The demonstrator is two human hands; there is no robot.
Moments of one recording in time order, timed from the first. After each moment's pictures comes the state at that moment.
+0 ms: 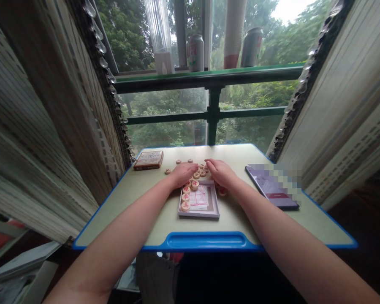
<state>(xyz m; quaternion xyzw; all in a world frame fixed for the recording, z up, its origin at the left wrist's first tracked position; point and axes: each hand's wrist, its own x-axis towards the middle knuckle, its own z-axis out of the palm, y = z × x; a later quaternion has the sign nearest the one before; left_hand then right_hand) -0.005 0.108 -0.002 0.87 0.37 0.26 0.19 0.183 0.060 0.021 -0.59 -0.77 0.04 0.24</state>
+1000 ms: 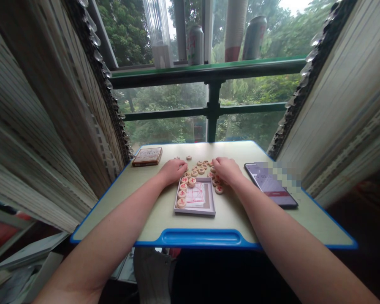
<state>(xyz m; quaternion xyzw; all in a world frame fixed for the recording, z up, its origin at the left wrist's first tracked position) -0.024 0.100 0.007 0.85 0.46 0.23 0.08 0.197 0.061 0.026 -0.72 -0.67 0.05 0.14</state>
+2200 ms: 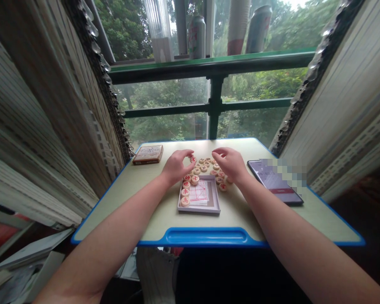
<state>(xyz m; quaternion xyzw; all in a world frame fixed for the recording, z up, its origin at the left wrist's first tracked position) -0.013 0.079 0.020 0.83 0.39 0.40 0.03 0.187 0.047 0.039 -0.63 -0.66 0.12 0.39</state>
